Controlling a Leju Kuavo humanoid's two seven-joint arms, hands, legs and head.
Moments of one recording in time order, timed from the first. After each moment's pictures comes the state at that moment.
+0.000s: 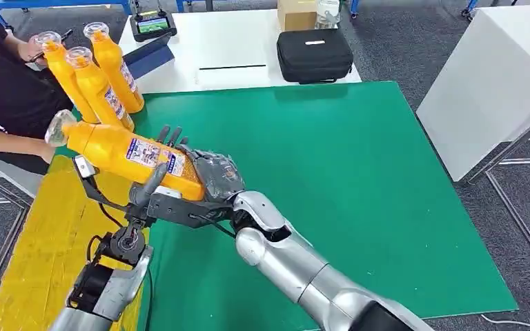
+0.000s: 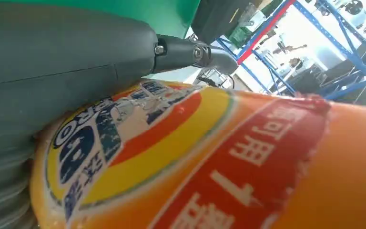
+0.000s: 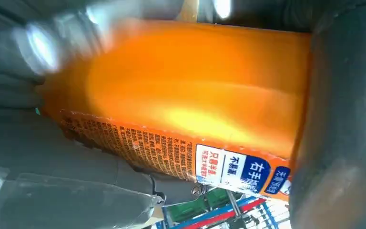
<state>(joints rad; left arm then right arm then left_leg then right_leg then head) -0.31 -0.03 -0.22 -1.24 1.04 -0.29 -0.07 -0.66 0.34 0.93 -0.78 0.61 -0.31 0.00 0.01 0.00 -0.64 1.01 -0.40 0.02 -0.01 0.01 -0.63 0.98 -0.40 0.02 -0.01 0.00</state>
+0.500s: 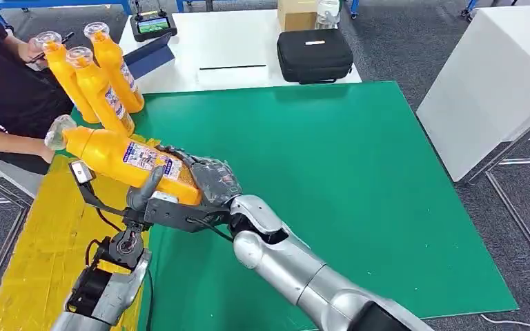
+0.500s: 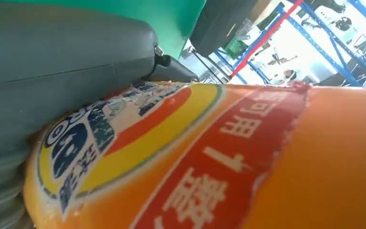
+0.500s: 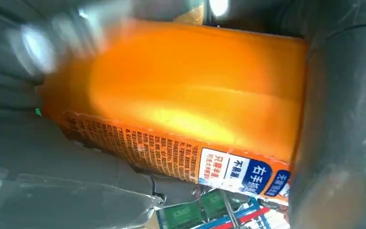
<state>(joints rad) -0.30 -0.02 -0.20 -1.24 1.03 -0.27 -0.10 -0.66 0.34 0.98 -0.75 0.55 -0.31 0.00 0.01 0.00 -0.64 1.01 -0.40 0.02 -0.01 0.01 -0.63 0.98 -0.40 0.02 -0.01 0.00</state>
